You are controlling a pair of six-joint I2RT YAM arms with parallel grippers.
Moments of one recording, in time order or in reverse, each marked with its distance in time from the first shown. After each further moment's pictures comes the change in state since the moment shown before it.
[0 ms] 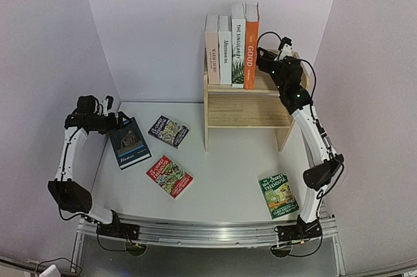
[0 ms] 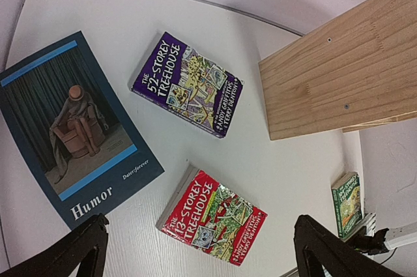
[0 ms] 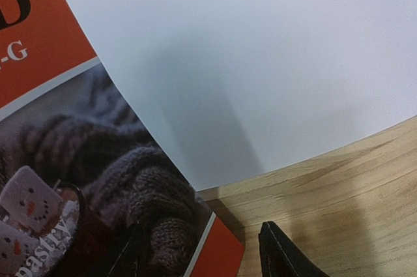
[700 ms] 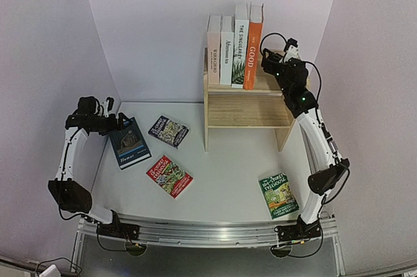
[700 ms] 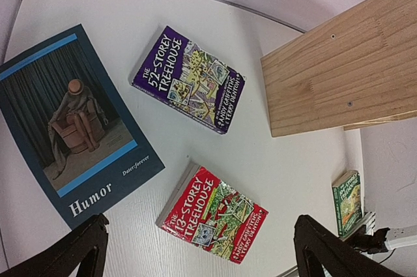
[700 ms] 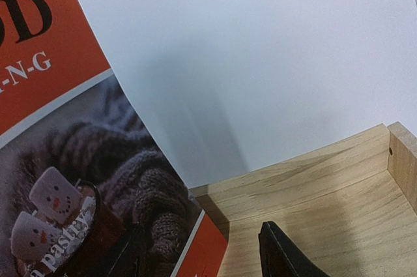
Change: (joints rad) left arm 0.000 0.000 -0.019 0.000 0.000 -0.001; right arm 0.000 -0.094 -0.096 0.000 0.066 -0.041
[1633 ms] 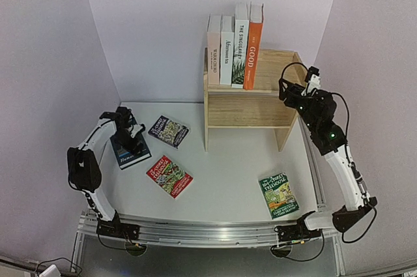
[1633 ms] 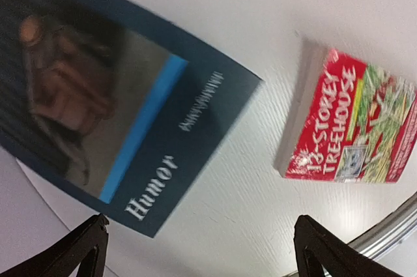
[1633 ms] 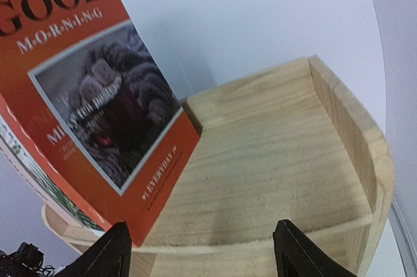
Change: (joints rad) left arm -0.142 0.363 0.016 -0.159 -0.403 0.513; right arm 0.008 -0.552 -0.570 -0.082 -0.044 0.011
